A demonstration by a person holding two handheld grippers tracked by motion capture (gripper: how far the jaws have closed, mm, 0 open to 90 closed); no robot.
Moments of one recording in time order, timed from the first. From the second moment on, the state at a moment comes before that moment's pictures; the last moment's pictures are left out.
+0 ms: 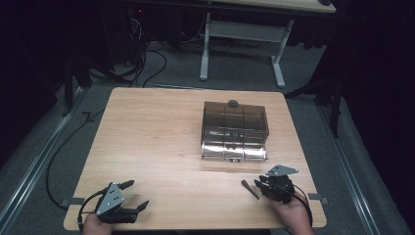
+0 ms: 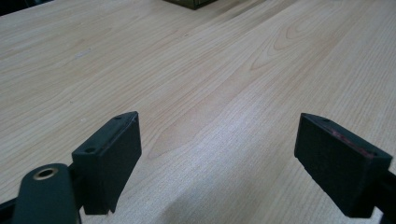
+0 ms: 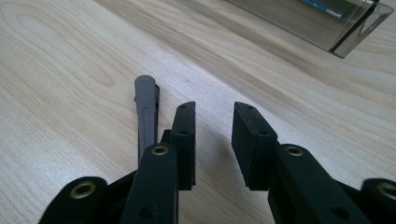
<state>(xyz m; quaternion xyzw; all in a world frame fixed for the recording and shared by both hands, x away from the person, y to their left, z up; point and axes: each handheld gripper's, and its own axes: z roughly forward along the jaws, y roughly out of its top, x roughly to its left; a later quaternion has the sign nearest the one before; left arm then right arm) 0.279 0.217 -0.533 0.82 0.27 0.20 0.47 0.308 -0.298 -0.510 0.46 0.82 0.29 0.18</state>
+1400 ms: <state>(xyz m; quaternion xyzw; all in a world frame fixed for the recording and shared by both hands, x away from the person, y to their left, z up) 0.279 0.216 -0.533 0.82 0.26 0.20 0.47 0.326 -0.286 -0.487 0.45 0.87 0.17 0.09</state>
